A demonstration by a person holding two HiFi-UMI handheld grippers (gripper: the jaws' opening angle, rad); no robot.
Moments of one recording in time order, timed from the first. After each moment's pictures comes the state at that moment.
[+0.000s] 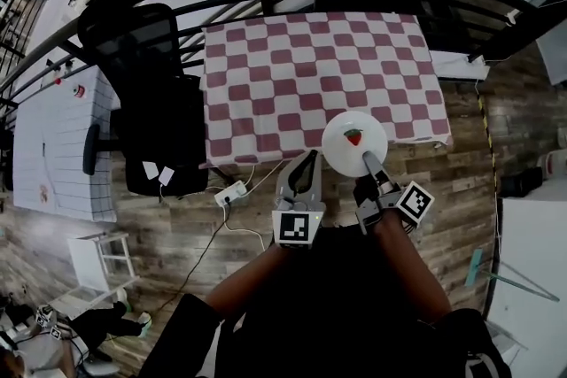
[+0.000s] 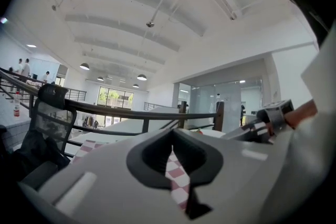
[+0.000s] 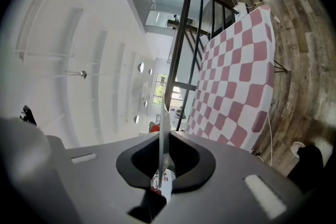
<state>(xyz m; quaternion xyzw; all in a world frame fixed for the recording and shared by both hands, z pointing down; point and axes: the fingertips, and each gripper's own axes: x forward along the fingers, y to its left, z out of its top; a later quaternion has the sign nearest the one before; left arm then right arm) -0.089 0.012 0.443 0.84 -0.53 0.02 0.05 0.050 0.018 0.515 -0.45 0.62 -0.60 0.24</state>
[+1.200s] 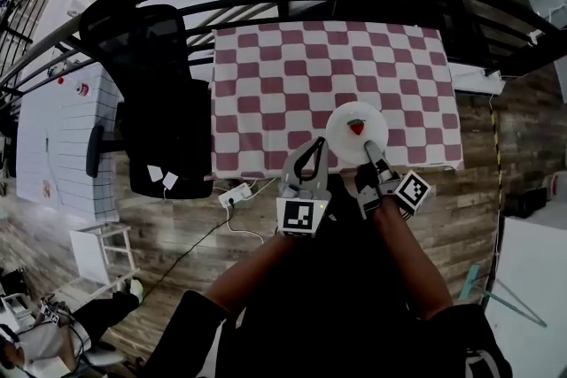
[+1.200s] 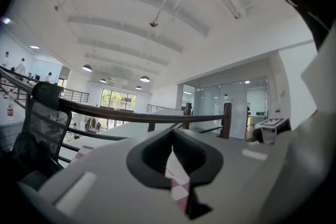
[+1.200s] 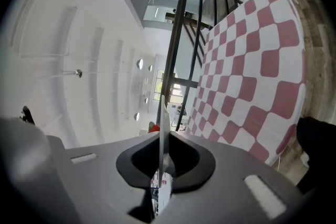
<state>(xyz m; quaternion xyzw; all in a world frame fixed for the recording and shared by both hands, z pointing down) -0.102 -0.096 0.456 0.83 -0.55 0.01 0.06 0.034 -0.103 0.563 -0.43 0.63 -0.60 0.24</state>
